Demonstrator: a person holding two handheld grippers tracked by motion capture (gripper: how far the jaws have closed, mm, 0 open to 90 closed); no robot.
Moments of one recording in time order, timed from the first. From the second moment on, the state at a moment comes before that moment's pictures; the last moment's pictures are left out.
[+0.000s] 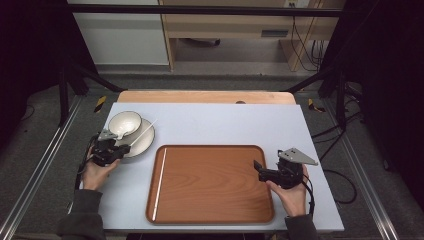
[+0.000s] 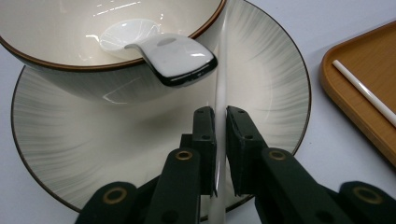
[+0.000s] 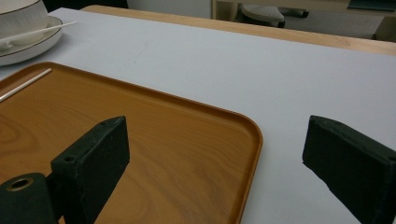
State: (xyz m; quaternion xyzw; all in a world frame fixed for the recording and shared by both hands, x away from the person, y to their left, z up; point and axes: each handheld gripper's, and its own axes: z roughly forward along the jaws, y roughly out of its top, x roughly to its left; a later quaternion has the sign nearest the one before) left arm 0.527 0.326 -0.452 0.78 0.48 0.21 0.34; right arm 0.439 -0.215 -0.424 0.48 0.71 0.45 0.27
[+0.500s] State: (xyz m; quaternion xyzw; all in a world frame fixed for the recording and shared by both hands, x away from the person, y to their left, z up) left arm 0.519 0.317 -0.447 0.78 0.47 0.20 0.35; right arm 0.439 -0.217 -0.424 0.48 0.70 0.45 0.27
